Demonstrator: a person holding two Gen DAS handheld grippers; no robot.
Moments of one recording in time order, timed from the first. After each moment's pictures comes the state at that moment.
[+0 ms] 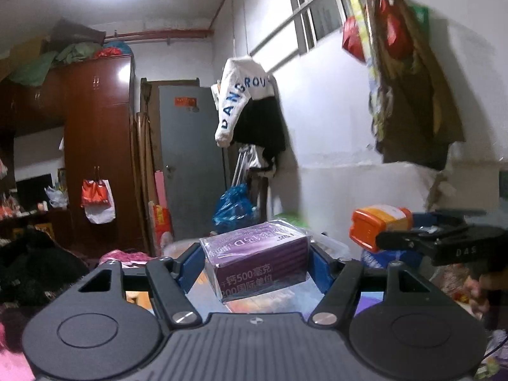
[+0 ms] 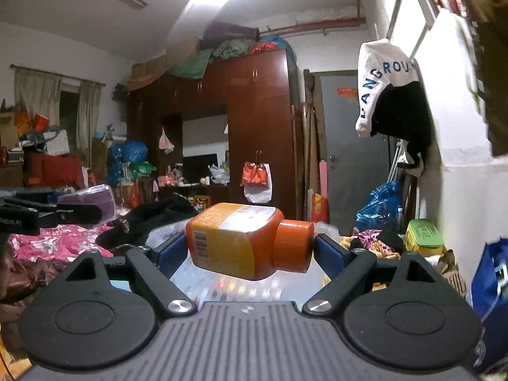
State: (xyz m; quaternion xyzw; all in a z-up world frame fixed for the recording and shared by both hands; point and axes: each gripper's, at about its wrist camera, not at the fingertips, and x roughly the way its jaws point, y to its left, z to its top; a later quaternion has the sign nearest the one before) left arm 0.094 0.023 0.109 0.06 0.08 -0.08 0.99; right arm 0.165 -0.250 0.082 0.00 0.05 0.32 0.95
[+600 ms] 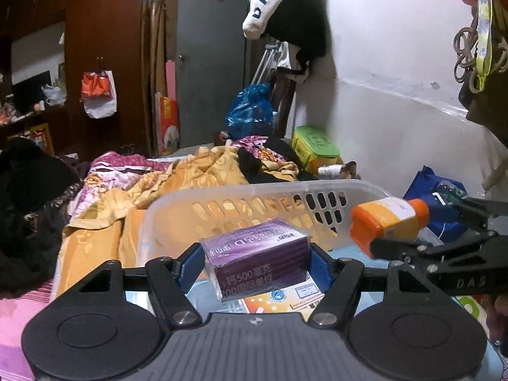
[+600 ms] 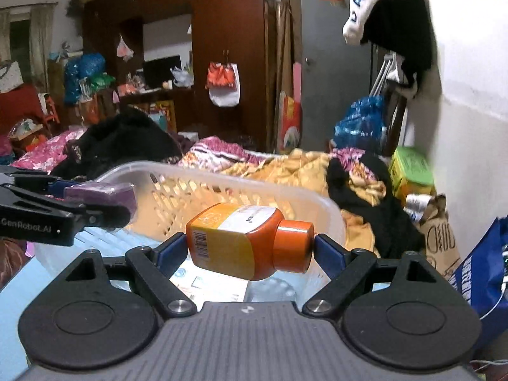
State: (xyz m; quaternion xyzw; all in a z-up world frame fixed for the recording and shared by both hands) left arm 0.300 0.056 0.083 -0.01 0.28 -0.06 0.96; right arm 0.309 -0.170 0.072 -0.06 0.25 0.26 0.93
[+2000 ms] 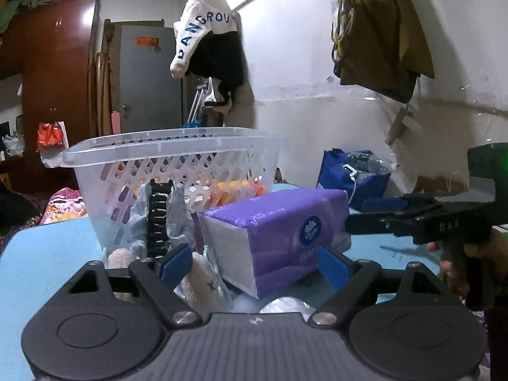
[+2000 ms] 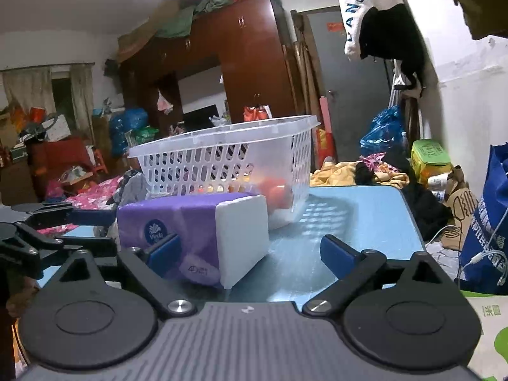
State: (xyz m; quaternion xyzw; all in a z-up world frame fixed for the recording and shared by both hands) left arm 0.098 -0.017 -0.014 0.03 0.17 -0.16 0.97; right arm 0.199 -0.297 -0.003 0.03 0.17 0.35 0.92
